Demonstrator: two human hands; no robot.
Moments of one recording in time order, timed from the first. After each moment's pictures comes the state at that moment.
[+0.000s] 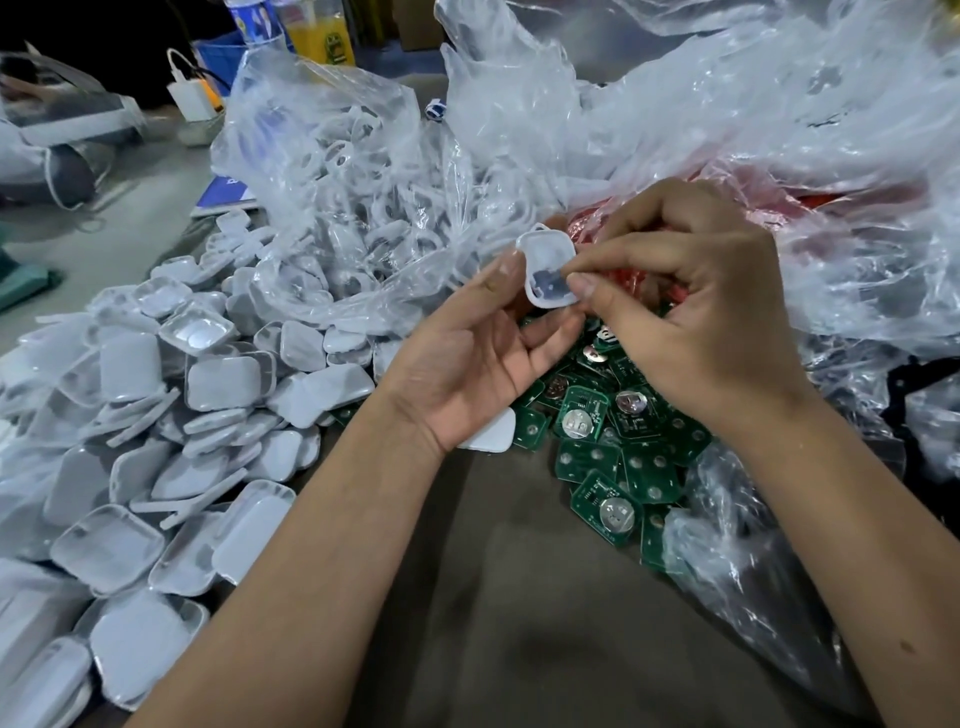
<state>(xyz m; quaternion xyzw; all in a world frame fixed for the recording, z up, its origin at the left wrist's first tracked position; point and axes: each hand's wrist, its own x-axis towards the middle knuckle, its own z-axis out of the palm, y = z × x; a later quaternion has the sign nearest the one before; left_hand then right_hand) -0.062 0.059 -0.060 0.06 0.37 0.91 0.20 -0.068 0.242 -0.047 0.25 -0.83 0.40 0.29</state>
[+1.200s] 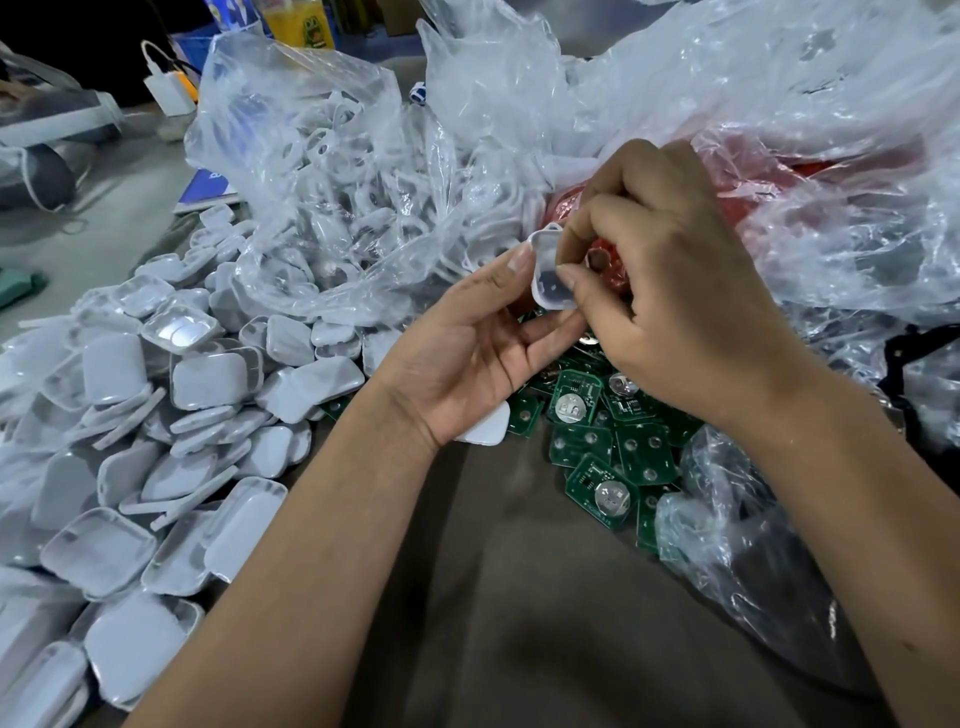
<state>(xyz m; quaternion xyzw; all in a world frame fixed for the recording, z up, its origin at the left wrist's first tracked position) -0.062 0.060 -0.065 0.07 0.39 0.89 0.23 -0.061 0.237 -0.034 0.28 -0.89 0.24 0.27</state>
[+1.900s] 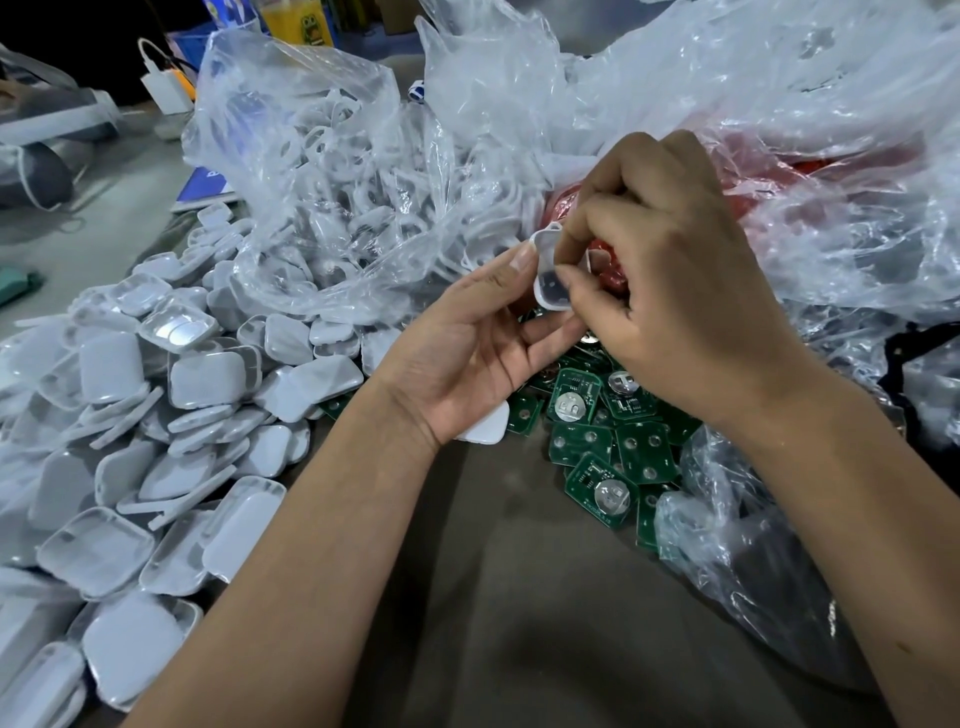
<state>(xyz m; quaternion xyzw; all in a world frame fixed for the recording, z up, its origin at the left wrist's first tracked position) -0.060 0.061 -0.064 0.07 0.41 0.88 0.23 -0.060 0.235 -0.034 0.28 -0.89 0.20 0.30</state>
